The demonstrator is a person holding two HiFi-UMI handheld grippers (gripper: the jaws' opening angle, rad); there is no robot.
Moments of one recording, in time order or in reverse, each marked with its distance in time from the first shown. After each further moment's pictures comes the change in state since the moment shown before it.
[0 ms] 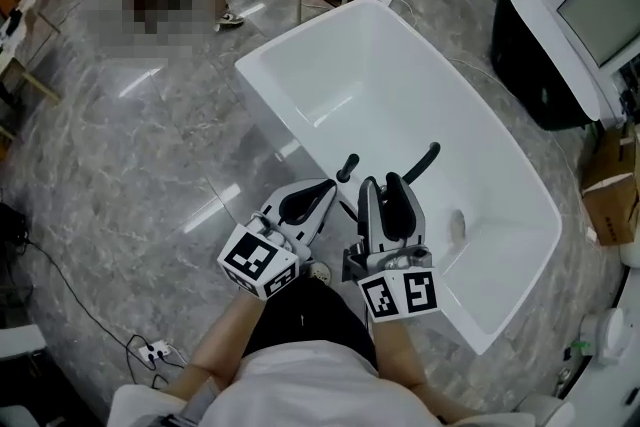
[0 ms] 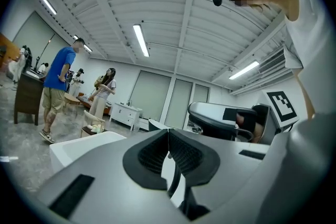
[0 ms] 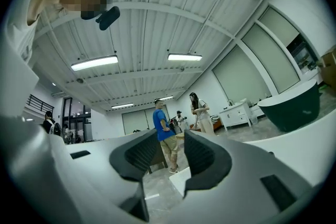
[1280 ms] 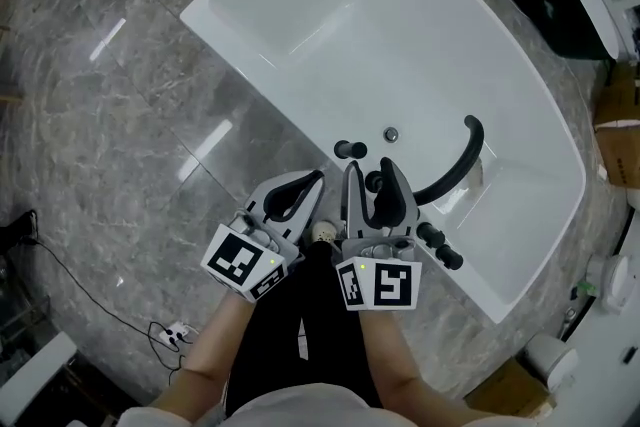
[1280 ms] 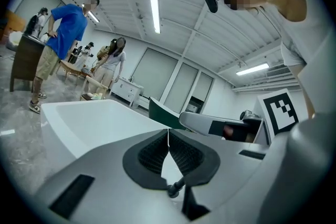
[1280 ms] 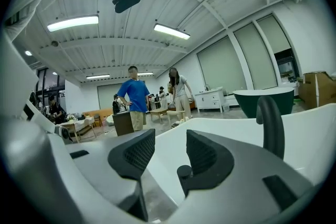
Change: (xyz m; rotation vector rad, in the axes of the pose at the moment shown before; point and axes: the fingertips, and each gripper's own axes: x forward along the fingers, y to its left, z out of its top) left arm 0.062 0.099 -0.143 -0.183 0.190 -0.058; right arm 0.064 -0.098 -0.172 -0.110 0.255 -0.278
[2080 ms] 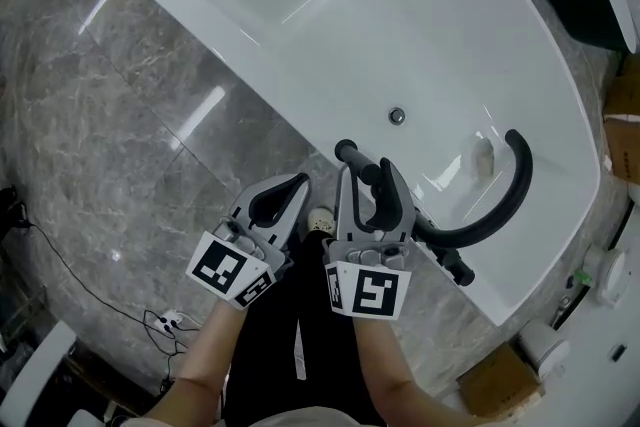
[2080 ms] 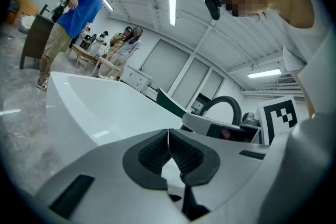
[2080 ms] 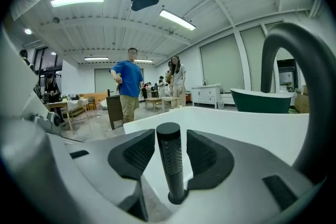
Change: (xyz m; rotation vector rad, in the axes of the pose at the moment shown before) left arm 0.024 0.067 -0.083 -0.137 0.062 0.045; right arm 0.047 -0.026 -0.094 -0.115 0.099 -0.063
